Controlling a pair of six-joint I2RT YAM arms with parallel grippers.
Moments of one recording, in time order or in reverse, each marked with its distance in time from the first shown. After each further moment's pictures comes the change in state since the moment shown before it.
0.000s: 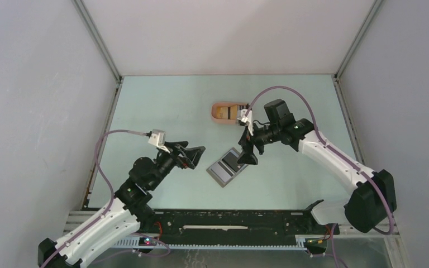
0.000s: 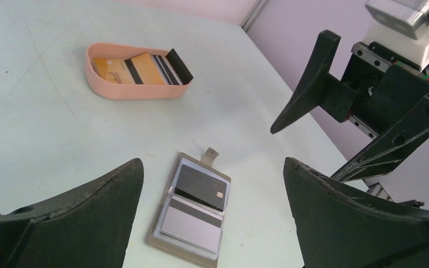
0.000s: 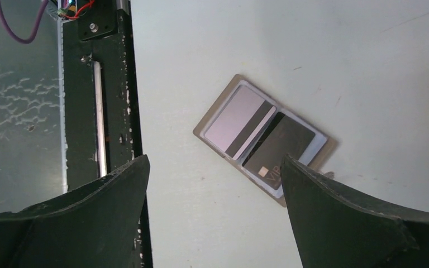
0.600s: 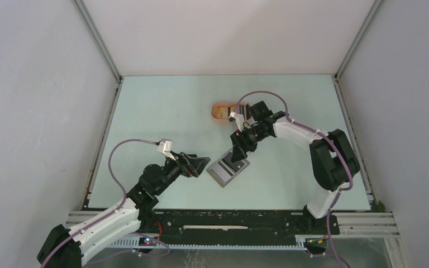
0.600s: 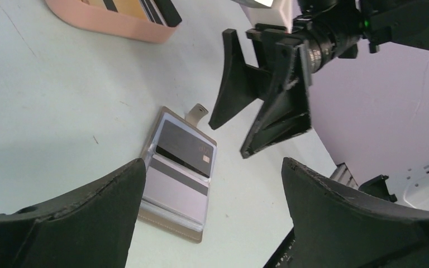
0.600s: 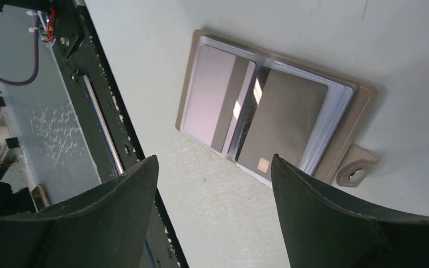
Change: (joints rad) left arm 0.000 0.091 -0.224 0.266 0.063 -0.183; right arm -0.039 0.418 0.079 0.000 0.003 0.250
